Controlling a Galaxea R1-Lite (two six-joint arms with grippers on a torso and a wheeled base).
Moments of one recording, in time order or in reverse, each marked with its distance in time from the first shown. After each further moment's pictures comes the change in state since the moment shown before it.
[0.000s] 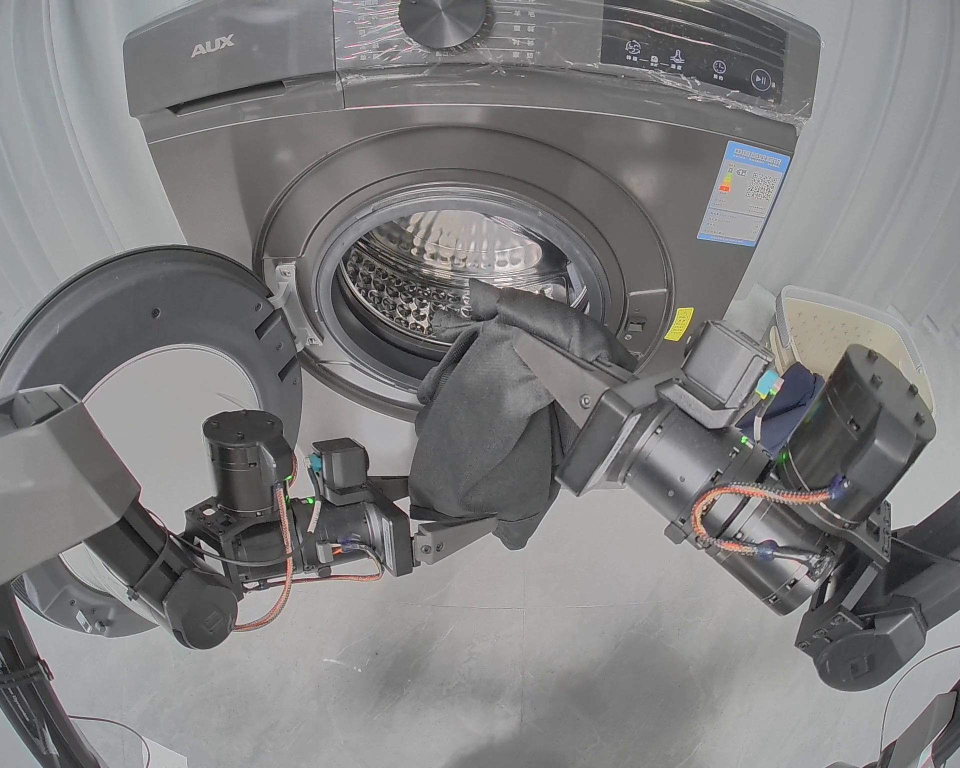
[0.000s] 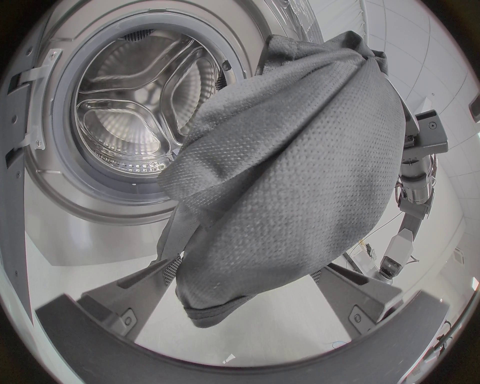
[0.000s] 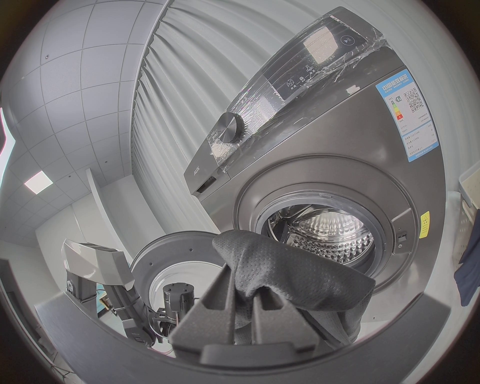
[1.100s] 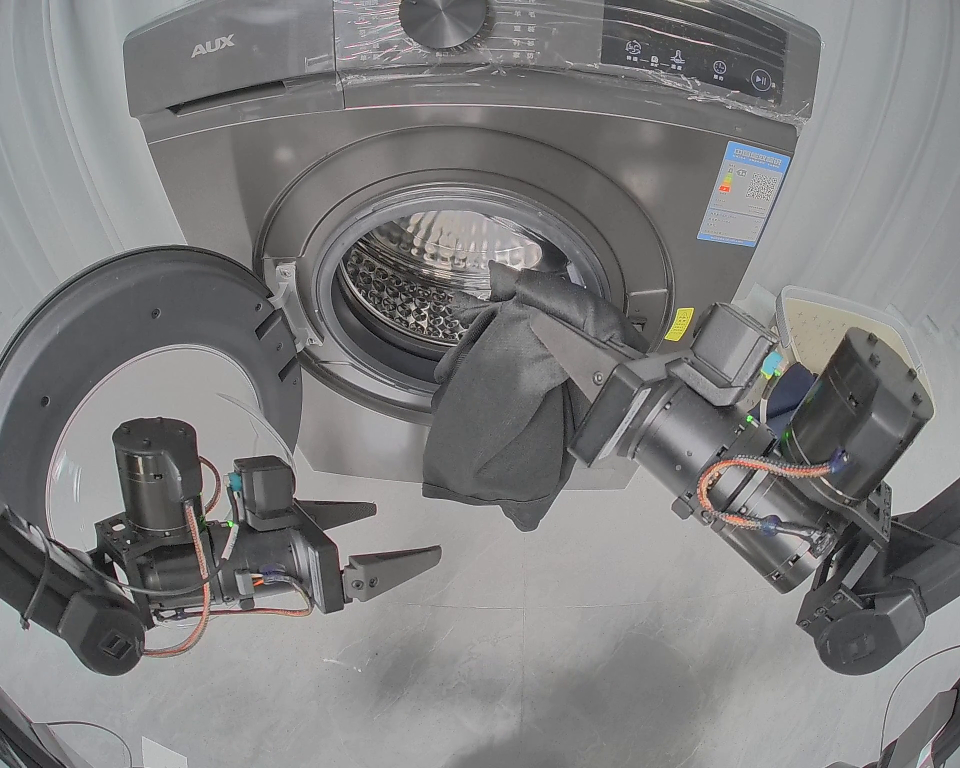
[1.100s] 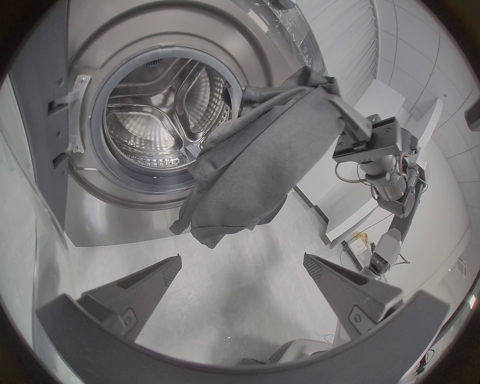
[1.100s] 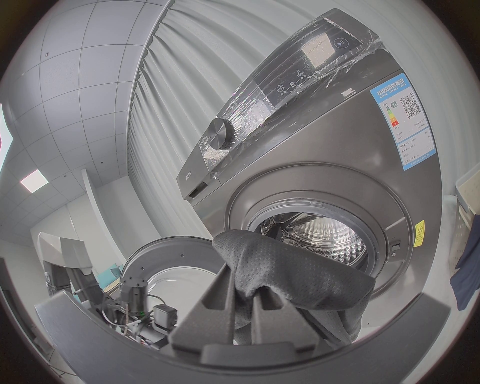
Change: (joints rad) left arm 0.024 -0.304 0.182 0.213 0.043 0.019; right arm -0.042 0.003 -0.021 0.003 0.006 -0.001
